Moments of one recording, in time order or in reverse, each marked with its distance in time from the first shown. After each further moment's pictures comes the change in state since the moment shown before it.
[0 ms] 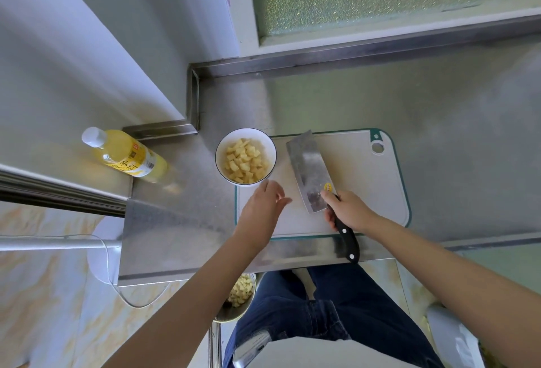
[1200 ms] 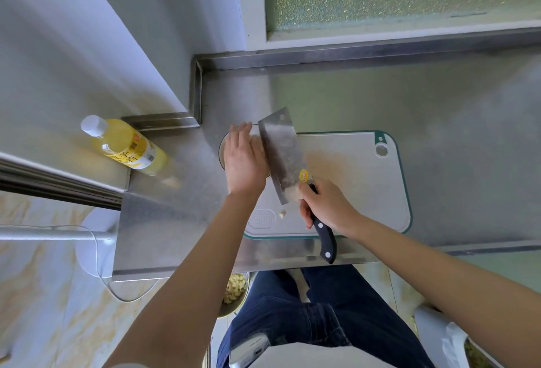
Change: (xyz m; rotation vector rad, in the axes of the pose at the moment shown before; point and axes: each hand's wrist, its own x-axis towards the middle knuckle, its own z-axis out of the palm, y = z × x) left_hand 0.063 -0.013 -0.027 -0.109 0.529 -0.072; right_hand -0.025 -0.062 0.032 0.120 -0.006 -0.185
